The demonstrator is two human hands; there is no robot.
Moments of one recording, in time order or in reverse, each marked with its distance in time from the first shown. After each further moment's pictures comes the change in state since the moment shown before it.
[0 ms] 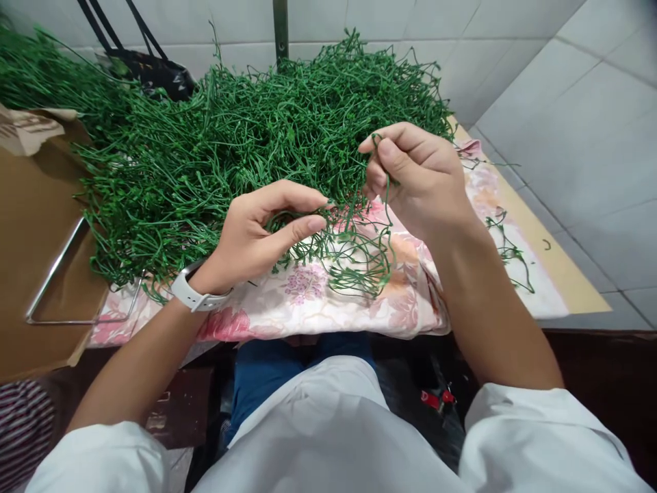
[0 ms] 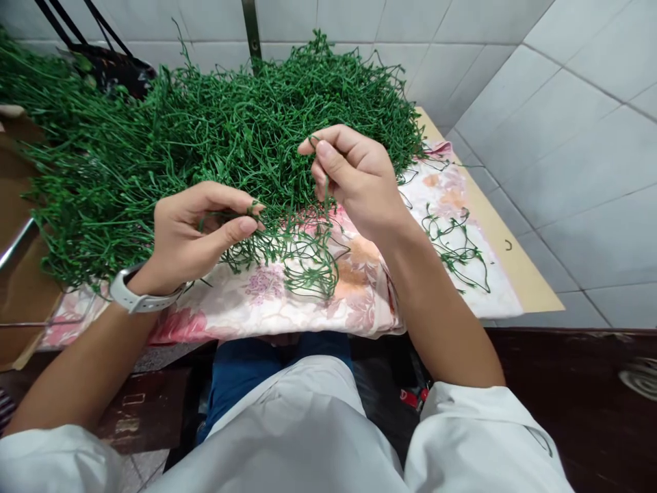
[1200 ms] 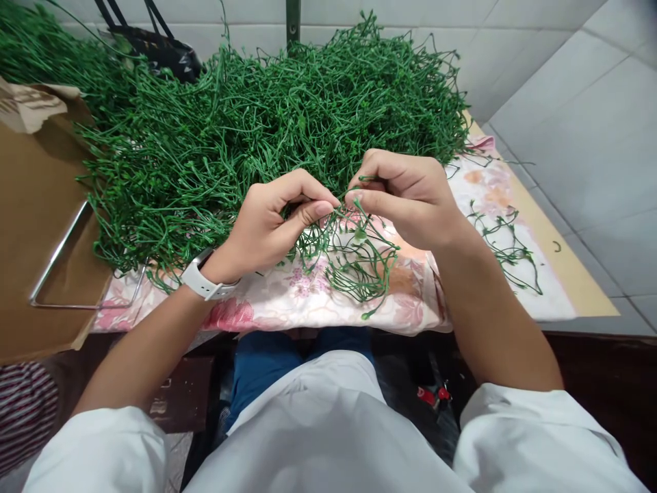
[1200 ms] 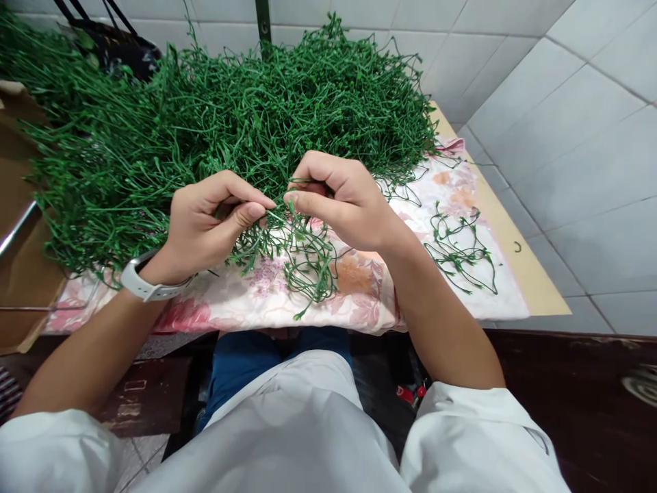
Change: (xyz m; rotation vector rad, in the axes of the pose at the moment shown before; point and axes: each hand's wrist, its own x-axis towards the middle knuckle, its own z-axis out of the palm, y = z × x) left_hand 0.000 -0.004 0.002 0.080 -0.045 0.039; right_hand -0.012 -0.001 0.013 -0.395 -0.184 -0.098
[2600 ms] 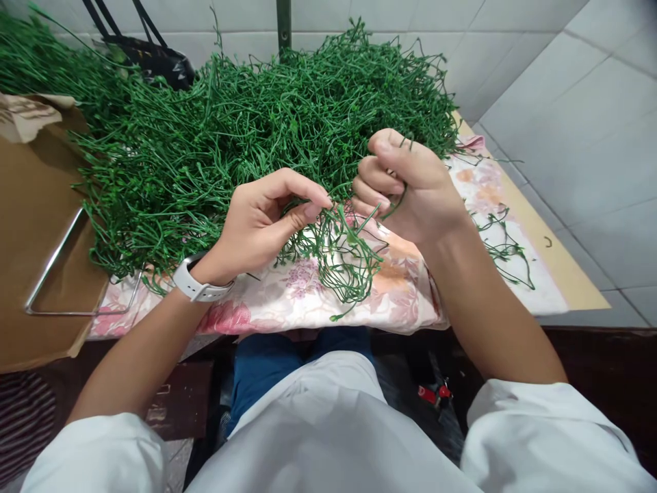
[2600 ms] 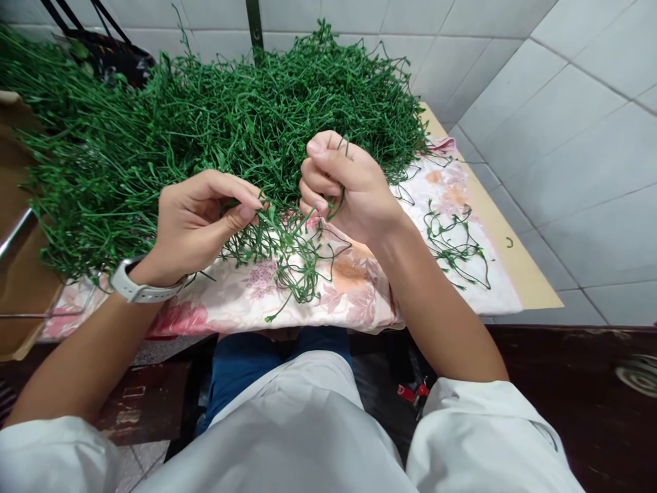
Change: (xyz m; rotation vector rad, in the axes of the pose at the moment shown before) left_hand 0.002 -0.009 0.002 -0.224 0.055 0.083; right_hand 0.008 0.003 -0.001 0.713 0.039 0.242
